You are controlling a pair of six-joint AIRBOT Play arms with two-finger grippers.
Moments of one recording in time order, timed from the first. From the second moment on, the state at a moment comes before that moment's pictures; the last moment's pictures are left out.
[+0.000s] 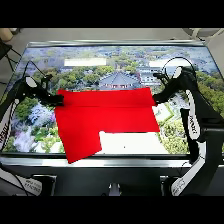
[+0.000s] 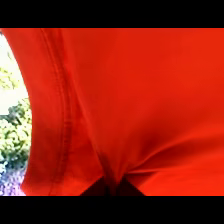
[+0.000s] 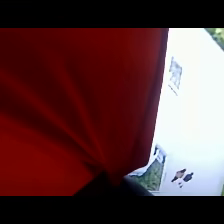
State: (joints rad) left arm 0.08 -1.75 1.46 1.28 -1.20 -1.40; right arm -0.05 -1.97 1.82 -1.32 1.48 1.07
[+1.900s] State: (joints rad) left arm 0.09 -1.18 0.52 1.02 -1.07 -1.41; right arm -0.27 -1.67 1.22 -1.18 1.53 0.94
